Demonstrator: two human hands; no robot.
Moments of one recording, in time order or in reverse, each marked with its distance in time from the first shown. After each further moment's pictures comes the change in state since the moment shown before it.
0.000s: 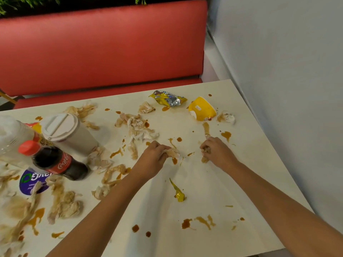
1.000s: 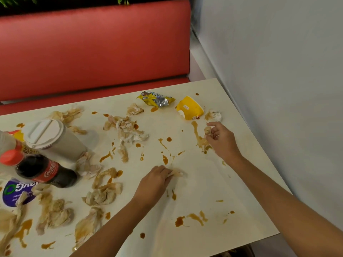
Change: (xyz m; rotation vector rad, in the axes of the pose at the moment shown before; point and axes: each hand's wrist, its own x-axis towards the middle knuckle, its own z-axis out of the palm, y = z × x) left_hand -0.039 0.006 0.050 0.173 -0.031 0.163; right_hand -0.017 -0.004 -0.044 0.420 0.381 0.107
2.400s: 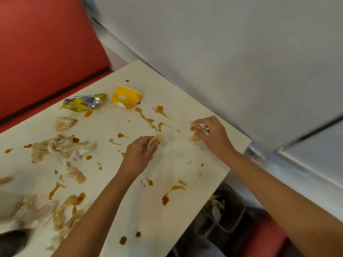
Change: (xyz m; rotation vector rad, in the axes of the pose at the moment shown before) left_hand 0.055 0.044 -0.022 -0.403 -0.147 0.119; right_hand -0.125 0.029 -0.041 -0.178 0.329 0.242
